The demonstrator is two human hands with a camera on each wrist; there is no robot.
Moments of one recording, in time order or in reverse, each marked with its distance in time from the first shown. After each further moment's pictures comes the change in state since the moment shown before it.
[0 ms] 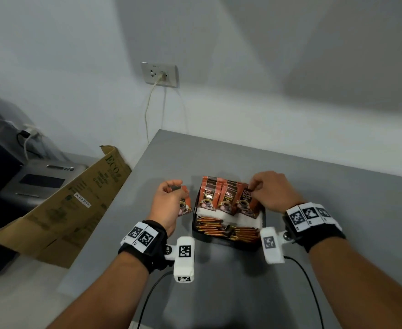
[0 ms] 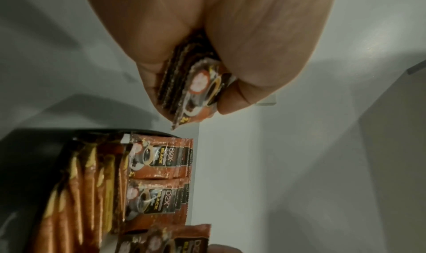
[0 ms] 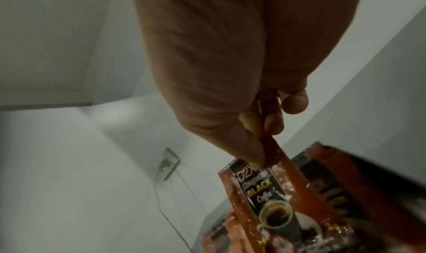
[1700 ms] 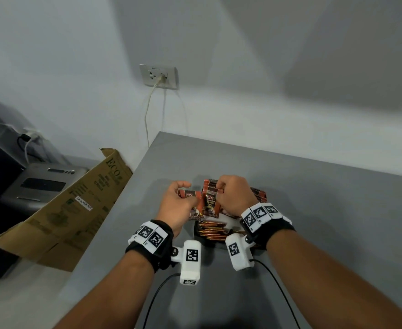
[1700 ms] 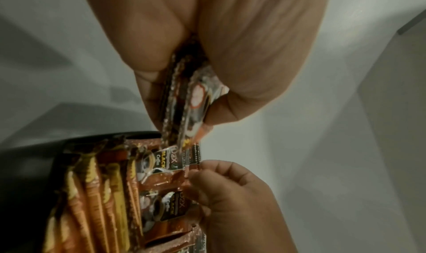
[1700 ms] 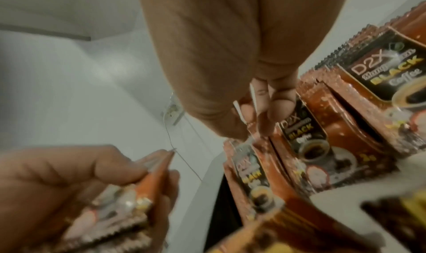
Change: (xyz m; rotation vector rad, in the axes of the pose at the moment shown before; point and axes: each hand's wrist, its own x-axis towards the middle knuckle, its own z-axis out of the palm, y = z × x) left_hand 0.011 -0.006 0.009 0.205 -0.117 0.037; right_hand 0.033 -0.048 0.070 0.091 0.067 -0.163
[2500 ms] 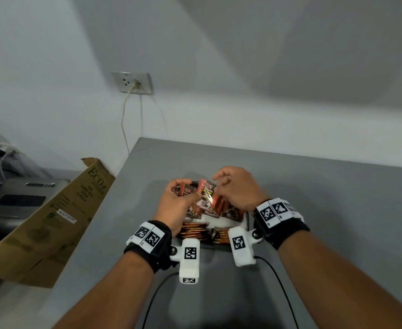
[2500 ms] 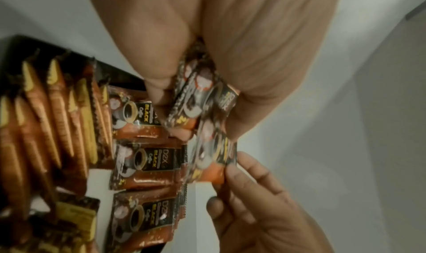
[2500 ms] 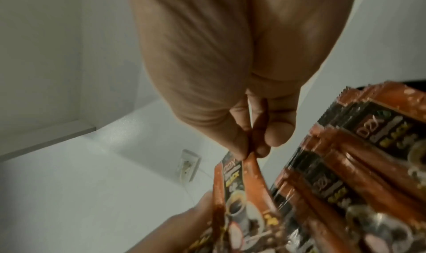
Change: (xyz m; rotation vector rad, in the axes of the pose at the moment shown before) left_hand -0.008 0.006 0.044 -0.124 -0.092 0.026; right_hand -0.028 0.024 -0.058 0.290 0.034 0.047
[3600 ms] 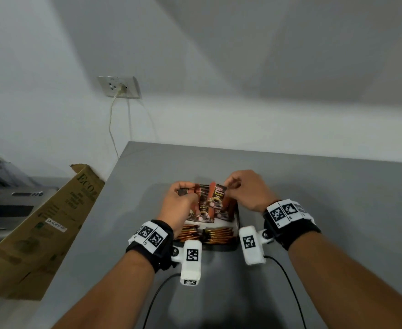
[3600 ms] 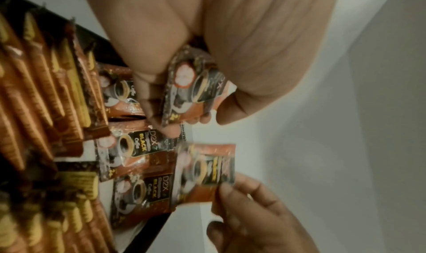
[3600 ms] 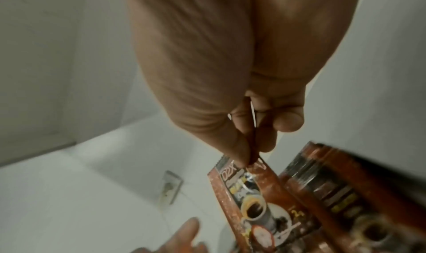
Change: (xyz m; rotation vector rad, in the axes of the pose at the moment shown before) left_hand -0.002 -0.001 0.026 0.128 -0.037 -0.032; right_hand -0.013 0.026 -0.034 -0.115 0.020 0.073
